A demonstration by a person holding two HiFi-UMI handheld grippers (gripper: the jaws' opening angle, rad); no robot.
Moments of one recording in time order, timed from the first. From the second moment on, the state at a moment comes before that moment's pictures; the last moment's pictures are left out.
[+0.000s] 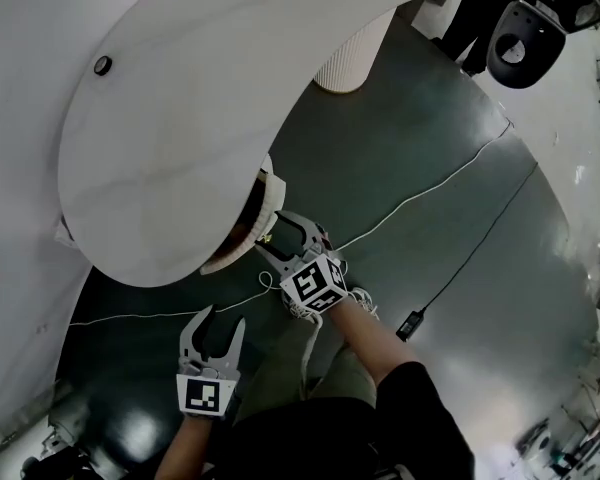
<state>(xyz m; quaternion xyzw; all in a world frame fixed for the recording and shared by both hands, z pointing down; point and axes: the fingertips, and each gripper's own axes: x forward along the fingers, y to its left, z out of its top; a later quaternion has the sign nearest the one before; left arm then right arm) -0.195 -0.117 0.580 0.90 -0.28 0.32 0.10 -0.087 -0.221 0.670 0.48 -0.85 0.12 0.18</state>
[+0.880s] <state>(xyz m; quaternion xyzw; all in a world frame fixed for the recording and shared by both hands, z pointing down) -0.198 -0.133 0.580 0.90 -0.27 0.33 0.08 -0.118 -0.281 0.667 0.50 -0.85 0.11 0.13</state>
